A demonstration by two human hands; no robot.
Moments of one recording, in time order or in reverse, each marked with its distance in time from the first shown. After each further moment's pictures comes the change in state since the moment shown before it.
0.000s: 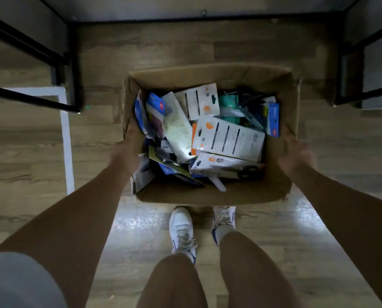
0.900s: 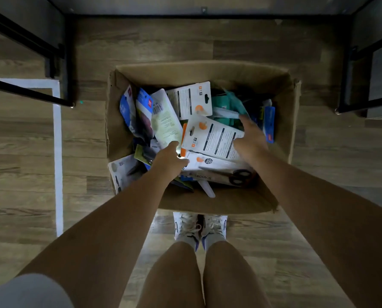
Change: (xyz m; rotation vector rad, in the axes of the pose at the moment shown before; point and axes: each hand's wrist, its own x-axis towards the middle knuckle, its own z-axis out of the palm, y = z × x) left_hand -0.021 0.105 0.070 -0.279 -0.243 -0.003; right_hand 0.040 -0.064 0.021 0.456 -0.109 -0.169
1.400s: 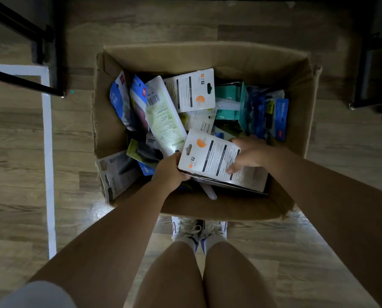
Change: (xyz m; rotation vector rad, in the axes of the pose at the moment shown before) left_hand 0.009 -0.035 0.041 -0.045 -0.040 0.093; right_hand 0.029 0.036 0.017 -0.629 -0.527 -0.047
